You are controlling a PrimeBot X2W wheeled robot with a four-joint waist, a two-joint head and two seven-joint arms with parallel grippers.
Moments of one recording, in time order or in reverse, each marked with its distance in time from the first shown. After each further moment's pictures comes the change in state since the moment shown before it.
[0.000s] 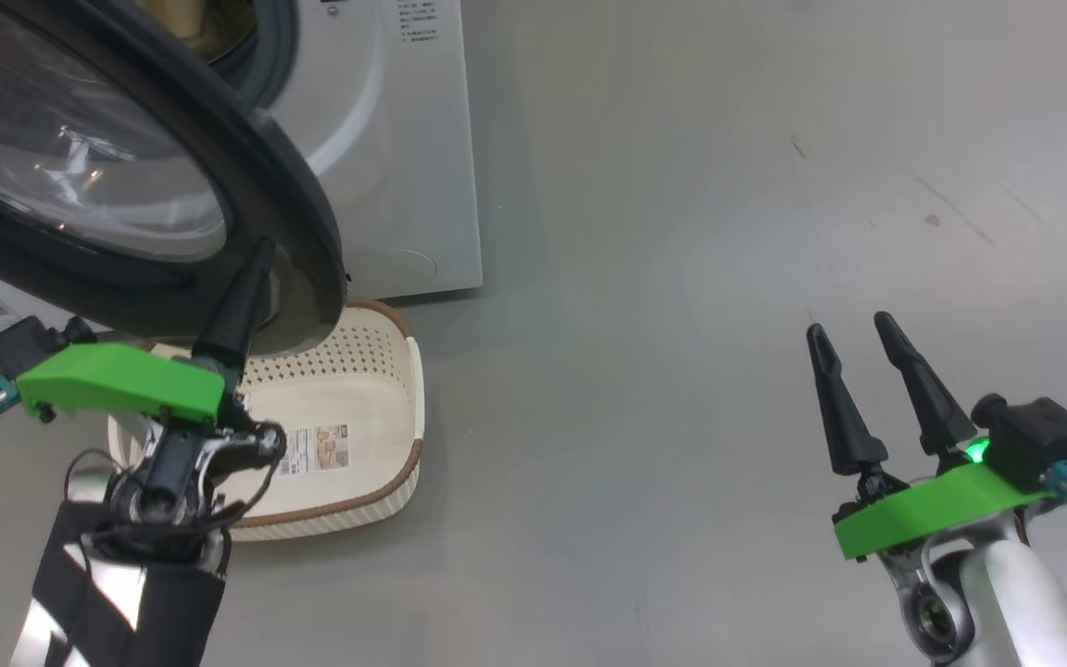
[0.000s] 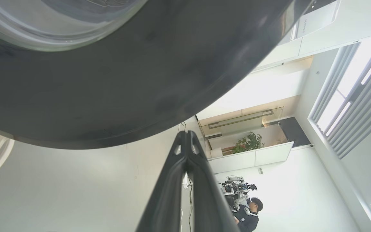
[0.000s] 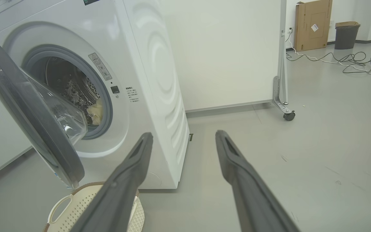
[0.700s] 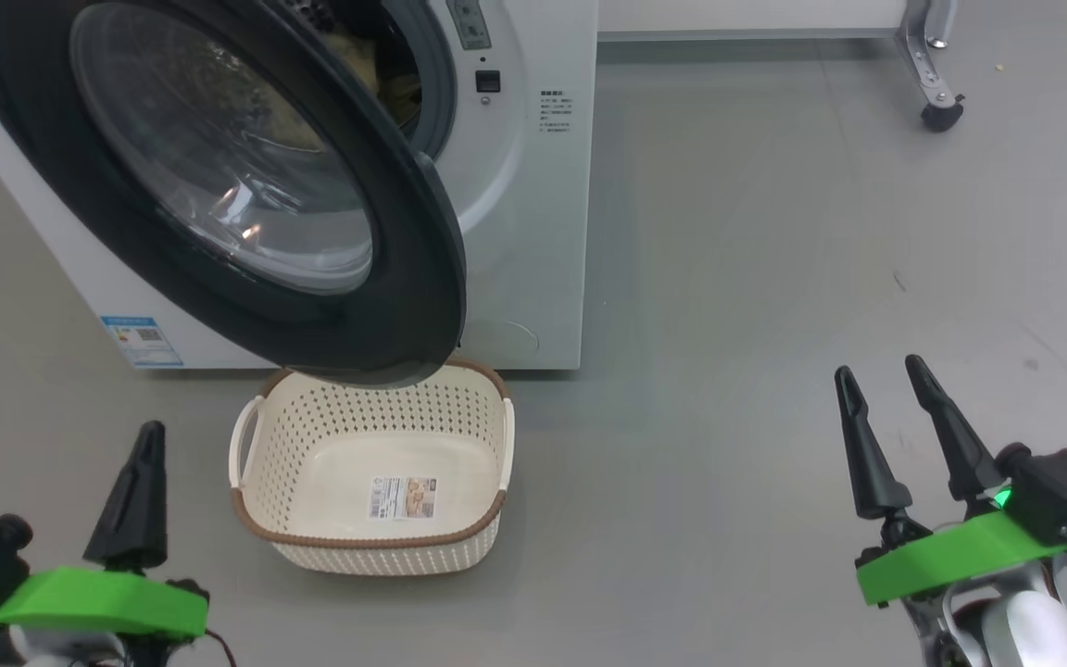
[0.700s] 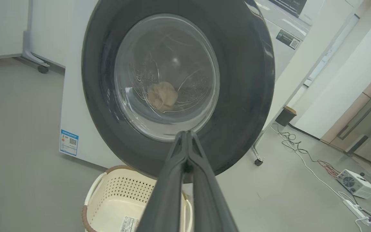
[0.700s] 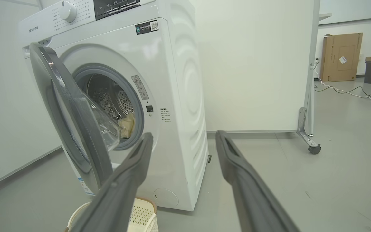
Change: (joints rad) left arm 0.354 0.277 -0.167 -0.091 0.557 0.012 -0.467; right arm 0.115 -0.002 -0.050 -0.080 -0.051 0.000 0.000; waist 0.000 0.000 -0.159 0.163
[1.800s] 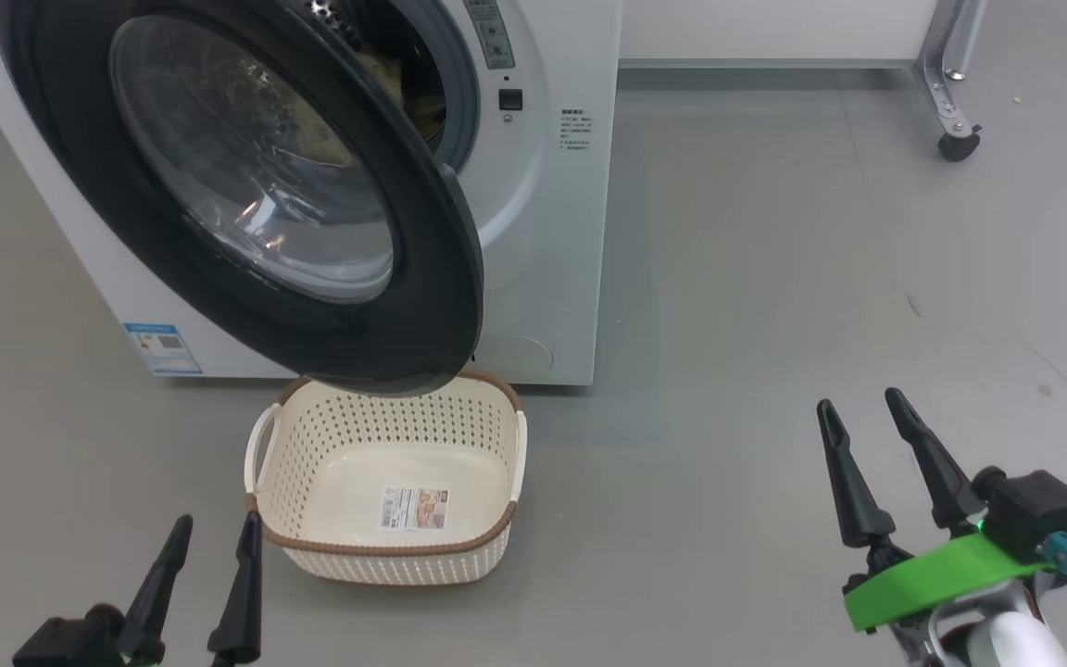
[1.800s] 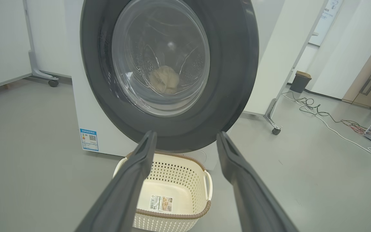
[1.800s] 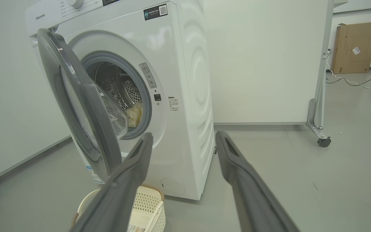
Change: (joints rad) left arm 0.184 -0.109 0.069 -0.056 0.376 -0.012 -0.003; right arm 0.029 0.000 0.024 0.039 -0.002 0.000 0.000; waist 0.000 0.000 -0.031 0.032
